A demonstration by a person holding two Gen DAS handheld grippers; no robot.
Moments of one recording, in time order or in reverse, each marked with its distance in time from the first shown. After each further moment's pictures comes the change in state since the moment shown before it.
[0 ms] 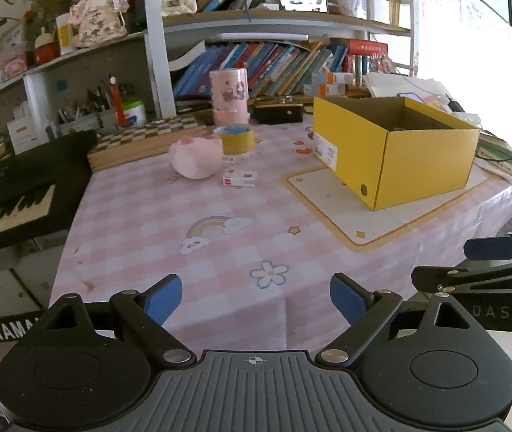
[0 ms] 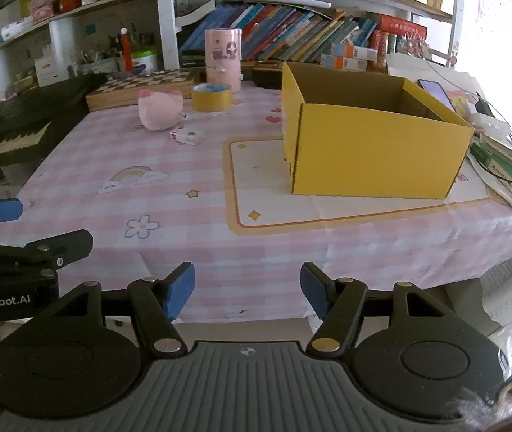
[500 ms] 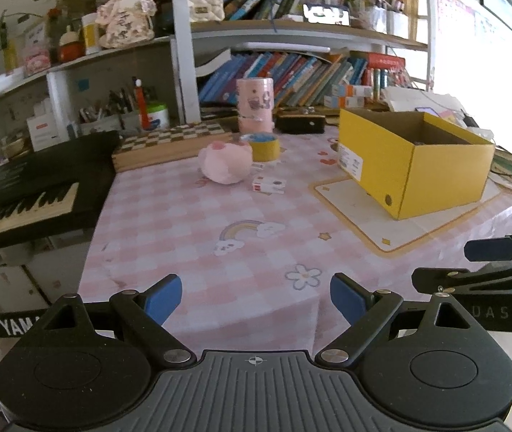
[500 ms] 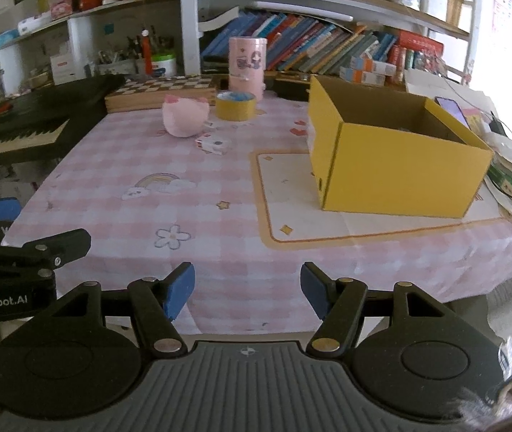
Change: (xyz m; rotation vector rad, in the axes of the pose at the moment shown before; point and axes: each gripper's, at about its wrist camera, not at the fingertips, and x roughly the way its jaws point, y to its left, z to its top) left arm -0.012 0.032 -0.006 -0.042 -0.035 0.034; right arm 0.000 0.034 0.007 -0.049 -0.025 0.021
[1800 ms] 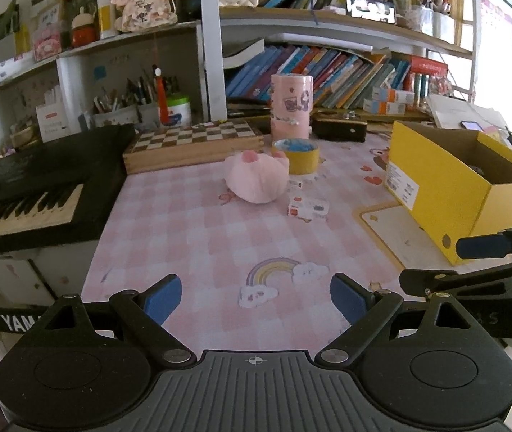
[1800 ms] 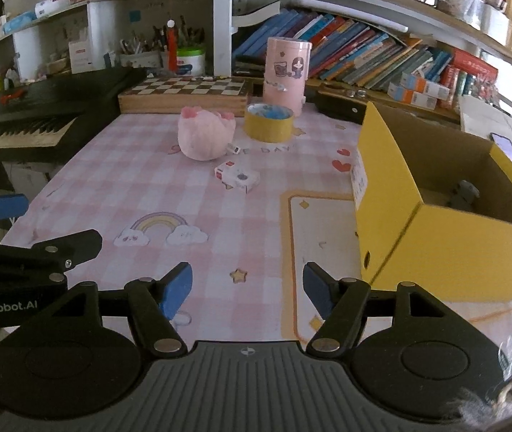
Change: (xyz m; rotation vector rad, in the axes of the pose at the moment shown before) left arm 0.079 0.020 0.046 -0.062 0.026 0.070; right arm 0.088 0.004 0.071 -0.104 0.021 0.089
